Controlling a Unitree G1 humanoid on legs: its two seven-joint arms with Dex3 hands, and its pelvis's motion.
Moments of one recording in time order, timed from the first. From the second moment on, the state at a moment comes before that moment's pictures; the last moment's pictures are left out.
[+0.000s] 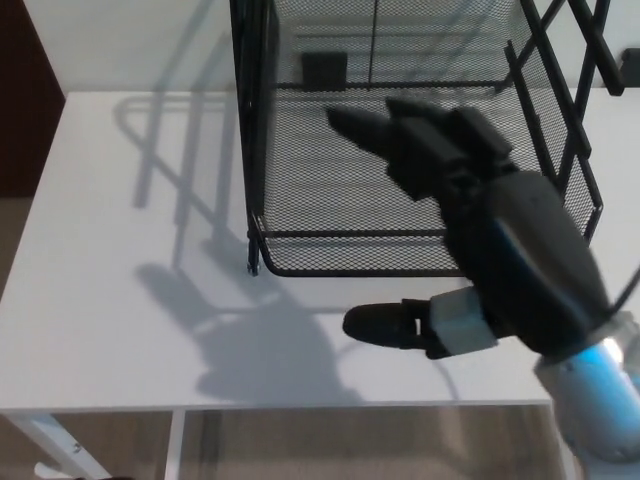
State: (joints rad) left_arm 0.39 0.40 0.06 0.44 -0.03 -0.21 -0.30; right_arm -0.08 -0.13 0.29 -0.54 -0.75 0.02 0.24
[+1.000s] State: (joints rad) left_arm 0.39 0.44 0.01 0.41 0.03 -0.21 -0.29; right_arm -0.17 -0.13 0.48 -0.22 -1.23 0.26 0.22
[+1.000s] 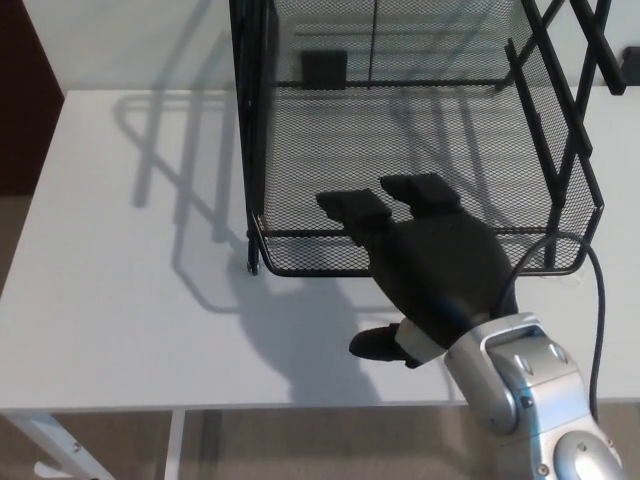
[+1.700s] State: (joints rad) left_arm 0.40 0.54 -0.04 0.35 0.14 -0.21 -0.26; right_arm -0.21 -0.10 0.55 -0.18 -1.52 0.41 0.10
